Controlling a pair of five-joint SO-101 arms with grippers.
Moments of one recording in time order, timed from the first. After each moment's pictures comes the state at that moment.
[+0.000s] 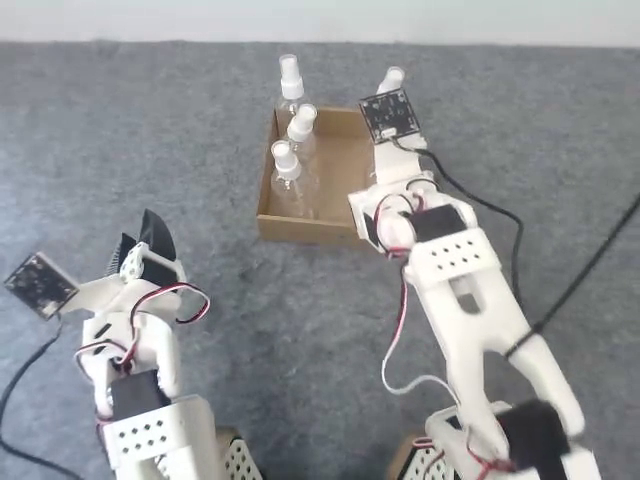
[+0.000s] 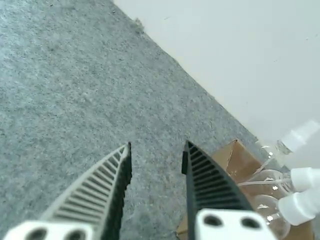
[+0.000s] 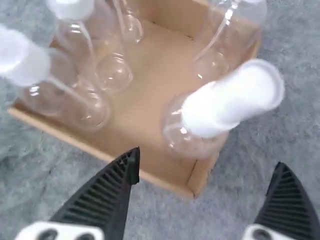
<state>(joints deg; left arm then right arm) -22.9 -88.5 88.3 36.0 39.1 -22.0 -18.5 31.2 45.9 0.5</state>
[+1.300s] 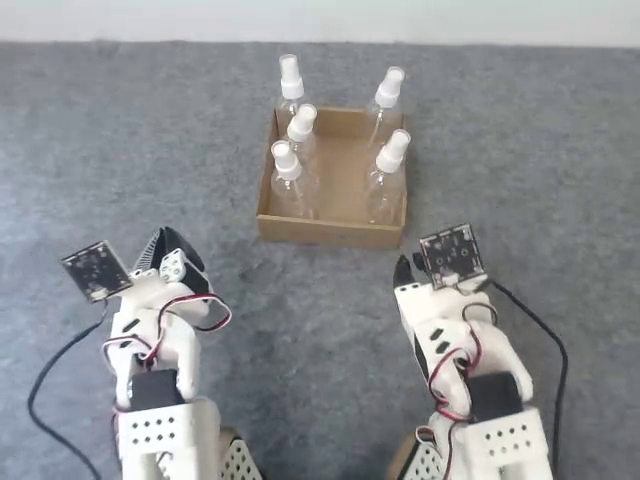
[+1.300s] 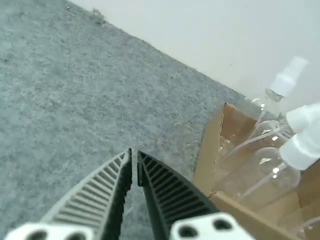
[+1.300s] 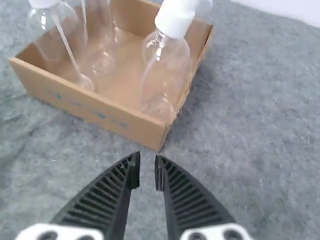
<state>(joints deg) -14.7 -88.6 96.4 27.8 26.2 -16.4 -89.1 83.9 46.5 5.9</state>
